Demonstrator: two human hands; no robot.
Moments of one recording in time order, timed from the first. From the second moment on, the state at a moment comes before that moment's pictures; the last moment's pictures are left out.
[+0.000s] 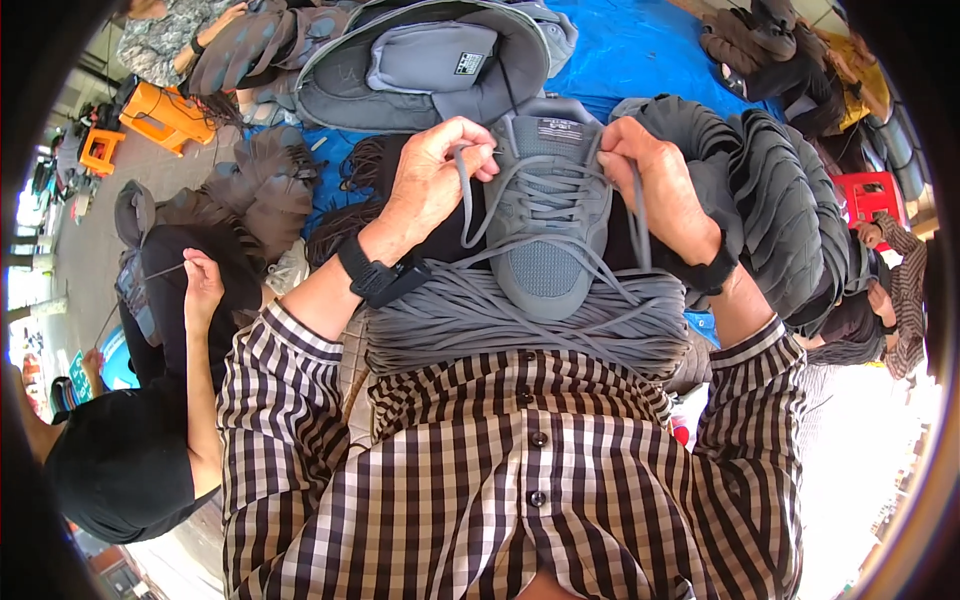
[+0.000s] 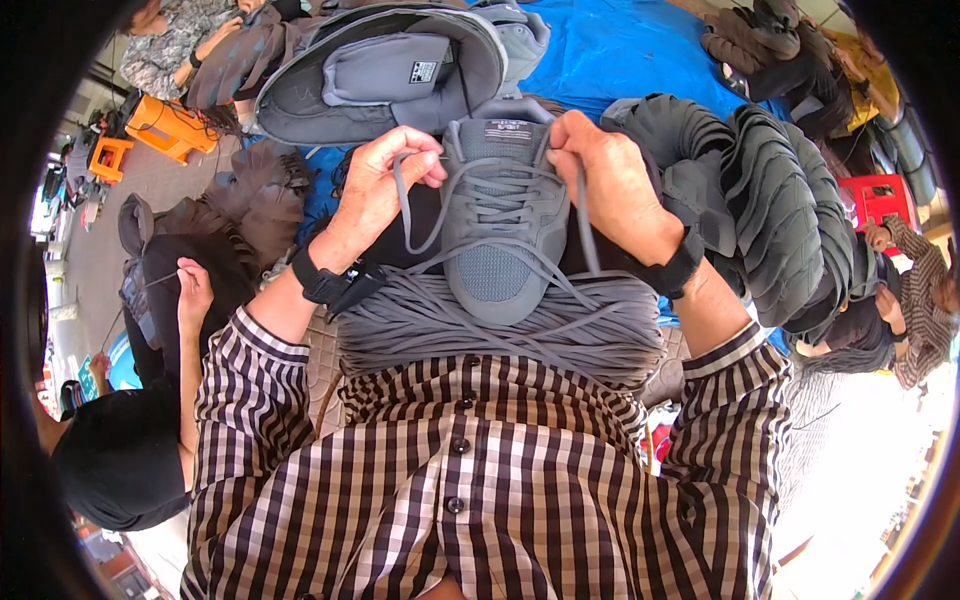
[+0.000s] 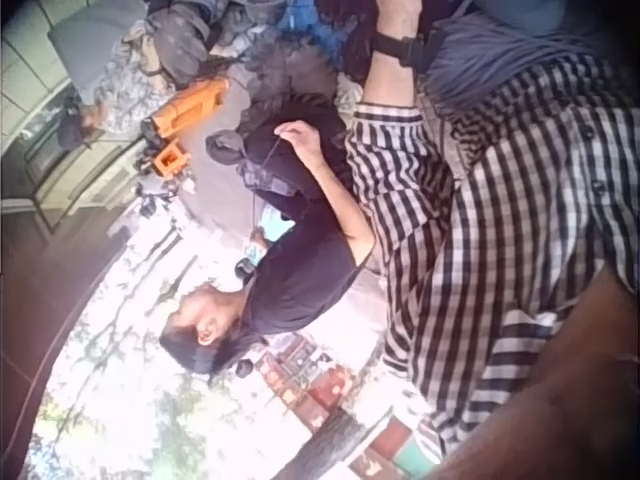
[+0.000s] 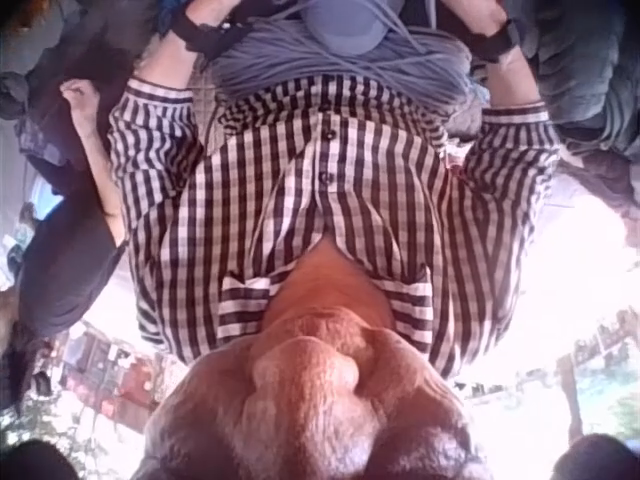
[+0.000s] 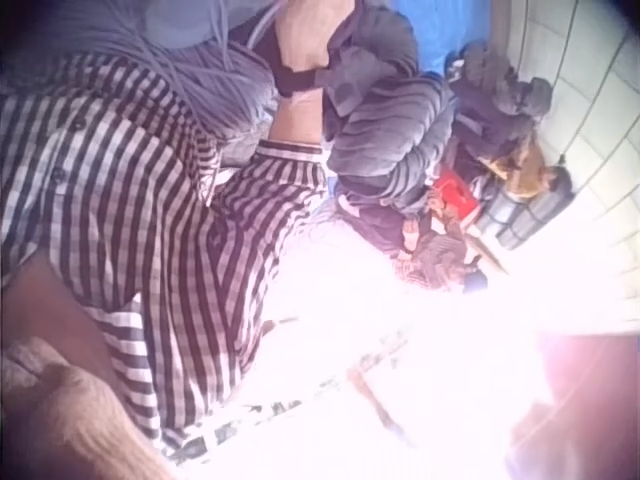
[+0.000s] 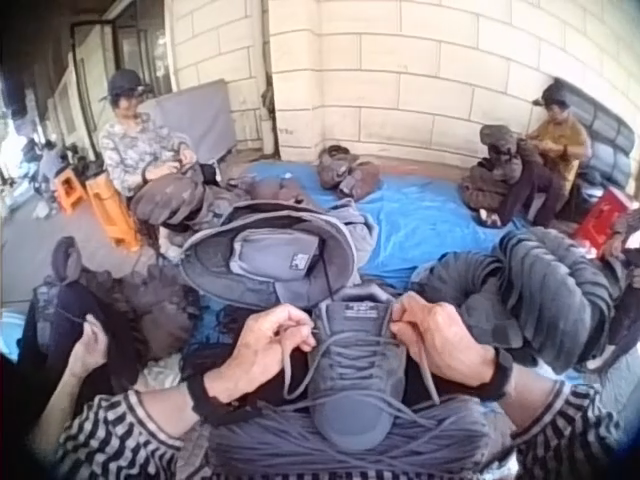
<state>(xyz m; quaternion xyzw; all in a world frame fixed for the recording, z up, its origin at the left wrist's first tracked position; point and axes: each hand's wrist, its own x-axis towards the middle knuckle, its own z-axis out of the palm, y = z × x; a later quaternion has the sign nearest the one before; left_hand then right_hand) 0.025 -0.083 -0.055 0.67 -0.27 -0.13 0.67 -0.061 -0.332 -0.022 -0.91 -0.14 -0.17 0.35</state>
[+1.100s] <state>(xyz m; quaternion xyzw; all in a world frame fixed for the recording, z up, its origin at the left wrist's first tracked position) 0.050 -0.080 -0.009 0.79 -0.55 -0.01 0.27 -0.067 -0.356 -0.004 -0.94 -0.19 -0.06 0.27</state>
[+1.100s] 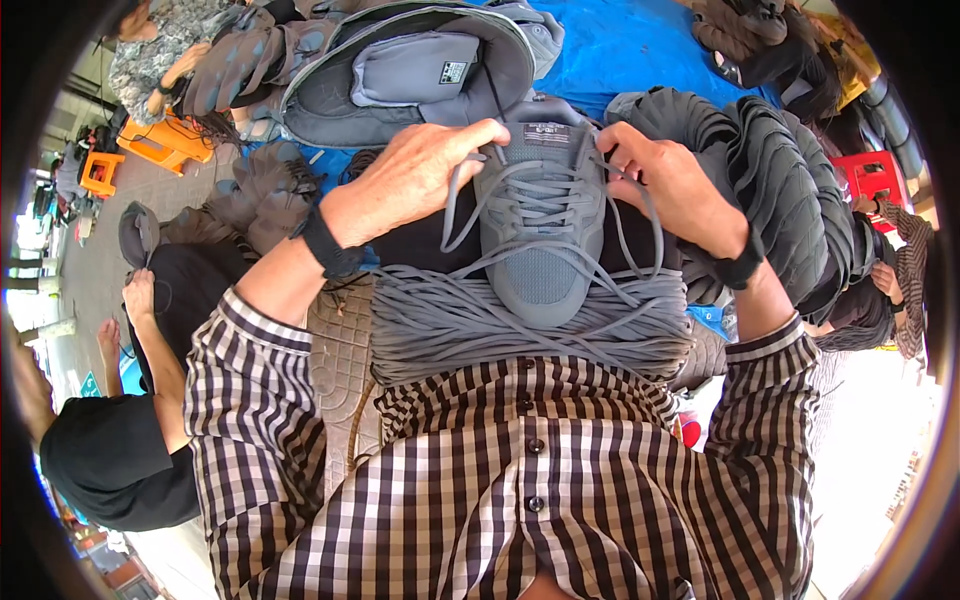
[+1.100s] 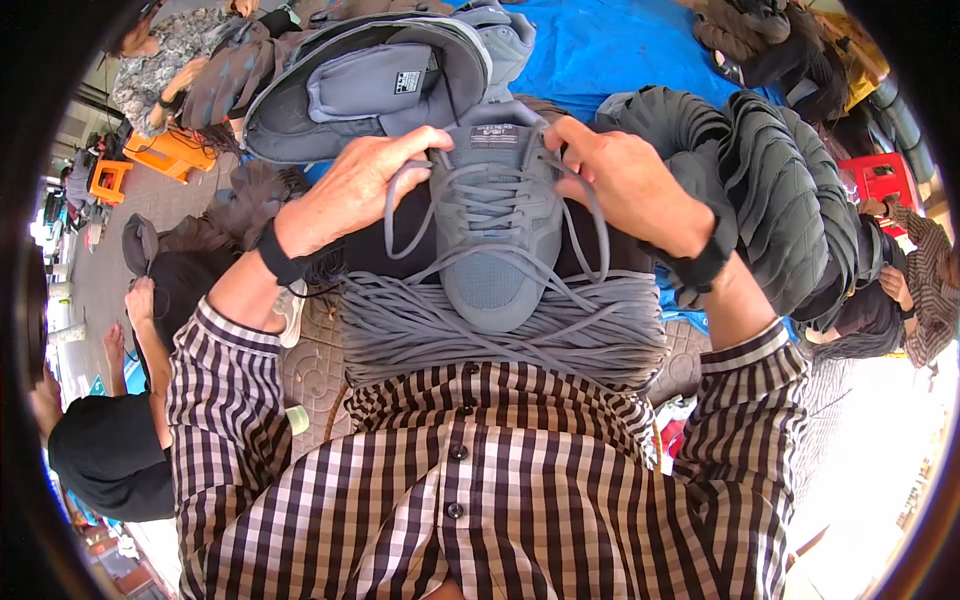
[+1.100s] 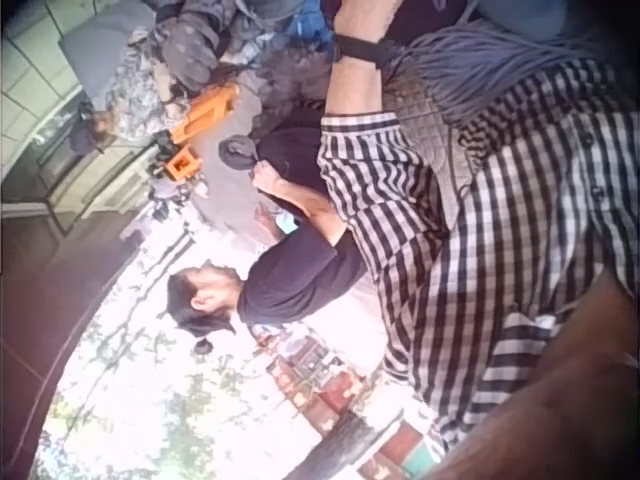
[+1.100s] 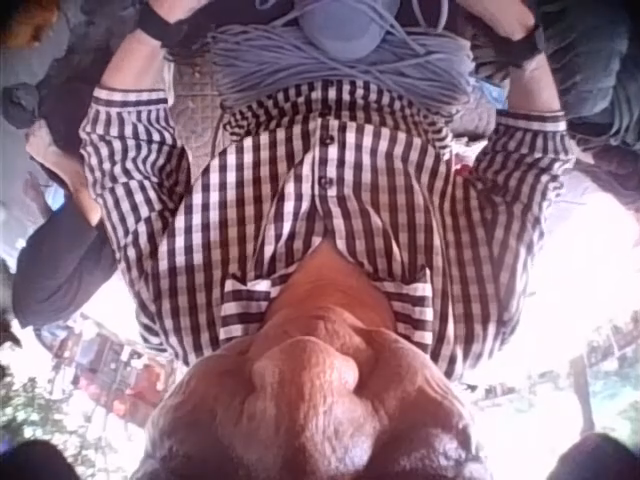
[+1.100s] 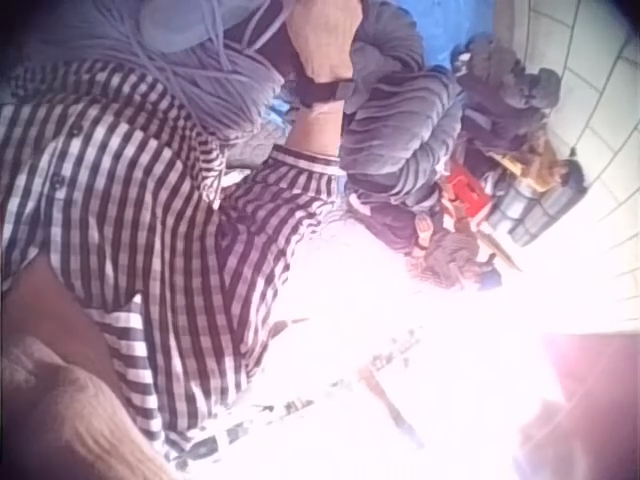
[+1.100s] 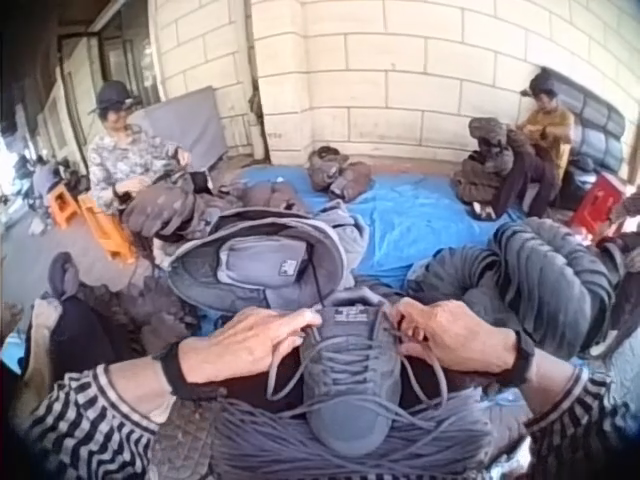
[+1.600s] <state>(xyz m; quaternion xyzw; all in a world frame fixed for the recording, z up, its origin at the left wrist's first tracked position) 0.077 -0.098 0.035 0.72 -0.69 -0.07 0.08 -0.033 -0.353 0.015 -0.93 -0.33 -0.10 0.14</state>
